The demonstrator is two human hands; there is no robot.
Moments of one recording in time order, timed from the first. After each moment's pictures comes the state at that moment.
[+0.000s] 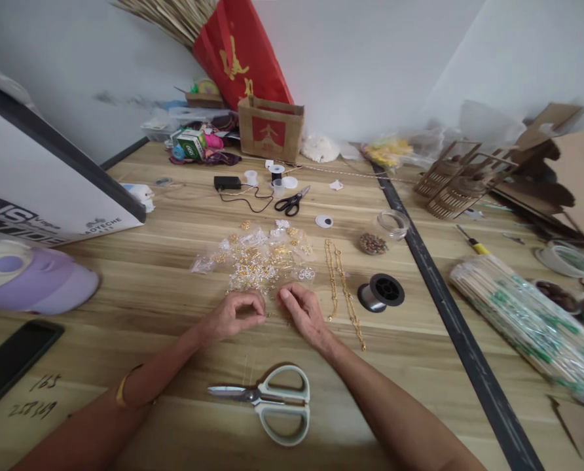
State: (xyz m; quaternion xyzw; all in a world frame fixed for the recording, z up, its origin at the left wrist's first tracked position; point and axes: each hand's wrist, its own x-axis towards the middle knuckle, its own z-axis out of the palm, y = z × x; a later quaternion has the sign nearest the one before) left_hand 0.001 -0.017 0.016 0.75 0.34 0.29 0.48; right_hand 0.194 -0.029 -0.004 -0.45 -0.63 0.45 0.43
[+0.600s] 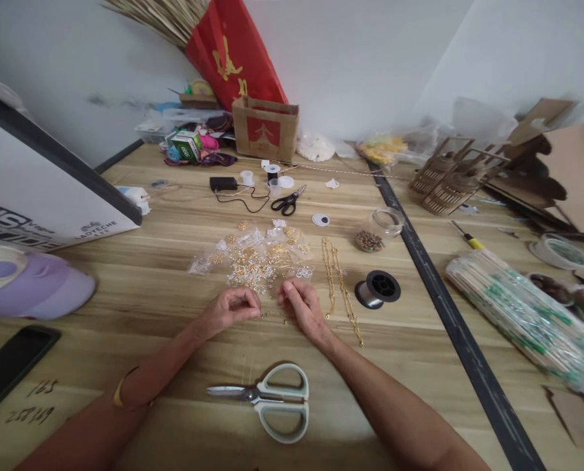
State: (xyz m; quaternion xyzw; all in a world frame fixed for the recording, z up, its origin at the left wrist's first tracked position) left_hand -0.002 -0.013 0.014 0.63 0.37 0.30 0.61; right_hand 0.195 -0.026 -0.005 -0.45 -0.59 0.48 0.47
